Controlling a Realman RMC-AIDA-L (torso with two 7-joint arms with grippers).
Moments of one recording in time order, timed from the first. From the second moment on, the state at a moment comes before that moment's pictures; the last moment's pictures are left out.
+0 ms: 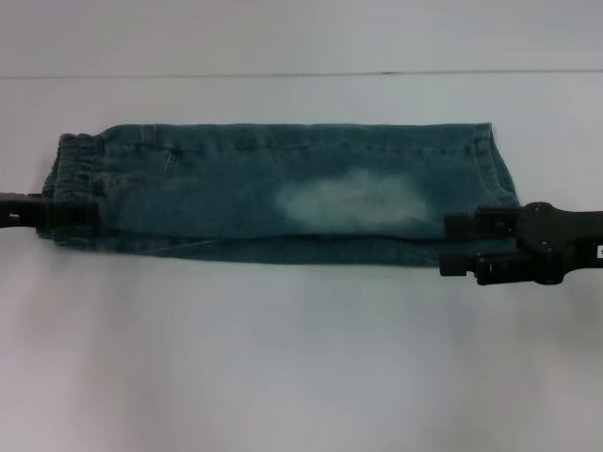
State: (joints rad) left arm -0.54 -2.03 0.65 0.79 2.39 1.09 -2.00; right arm 0.54 2.00 -0.65 -0.66 -2.02 -1.81 1.65
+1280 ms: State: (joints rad) left arm -0.52 -2.06 0.67 0.93 2.37 1.27 -1.99; right arm 0.54 2.01 -0.65 -0.63 -2.04 -1.73 1.64
